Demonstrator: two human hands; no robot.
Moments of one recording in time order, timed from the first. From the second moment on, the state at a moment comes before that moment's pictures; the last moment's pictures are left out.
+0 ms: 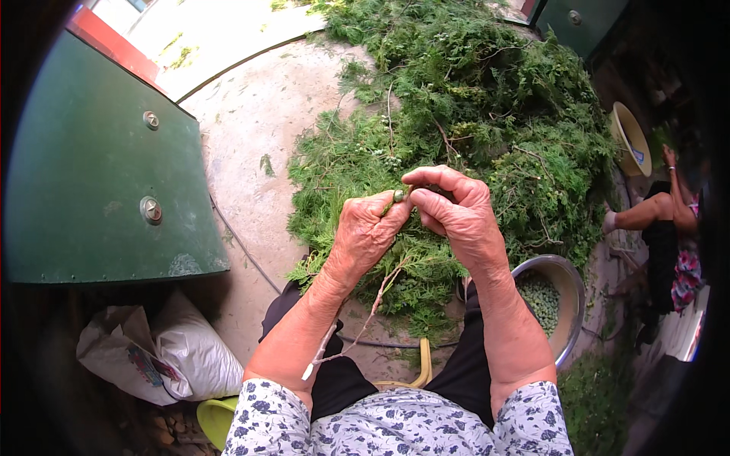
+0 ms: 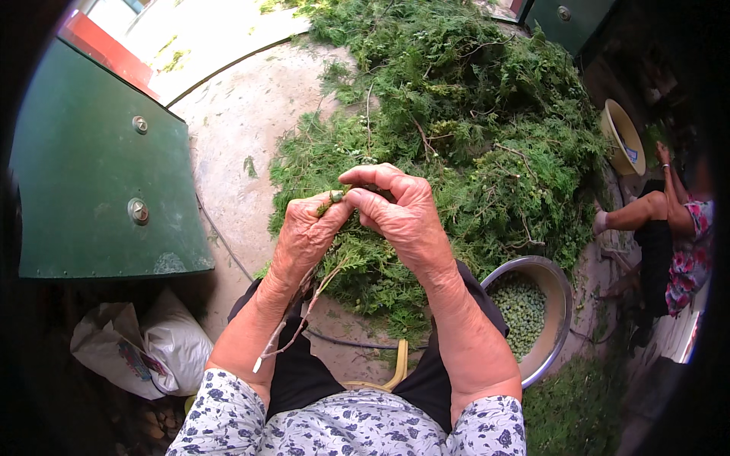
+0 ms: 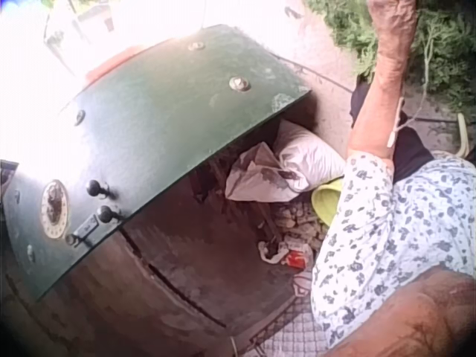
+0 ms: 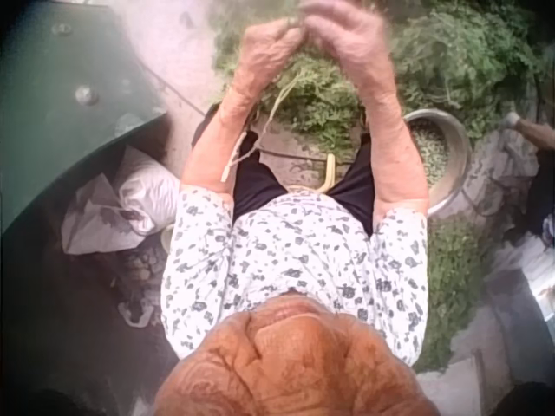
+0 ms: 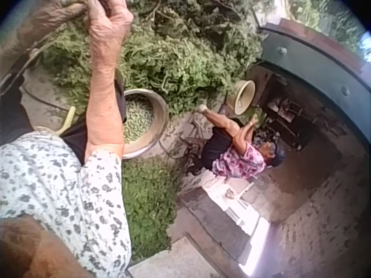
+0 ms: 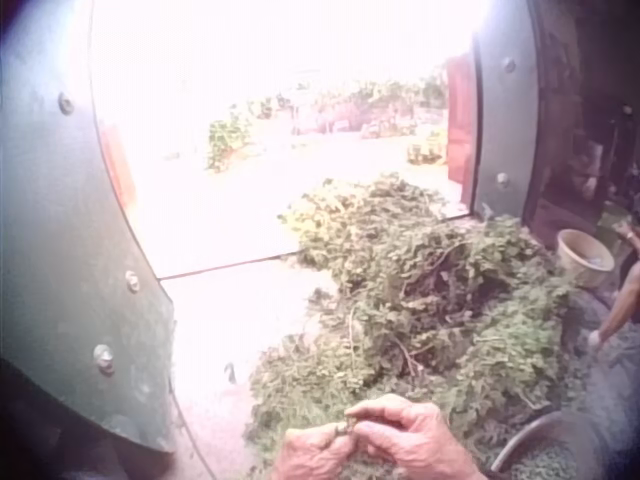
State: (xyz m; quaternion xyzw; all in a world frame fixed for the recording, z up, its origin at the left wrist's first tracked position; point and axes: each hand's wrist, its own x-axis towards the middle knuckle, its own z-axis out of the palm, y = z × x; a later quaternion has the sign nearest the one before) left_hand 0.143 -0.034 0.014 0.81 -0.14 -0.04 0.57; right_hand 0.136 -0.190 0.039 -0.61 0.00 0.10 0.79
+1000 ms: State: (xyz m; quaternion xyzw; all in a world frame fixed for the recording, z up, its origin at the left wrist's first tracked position) left_hand 0.146 -0.026 0.016 0.78 -0.09 0.04 0.62; right_hand -0.077 -0.449 -0.051 -0.76 0.45 0.04 0.47
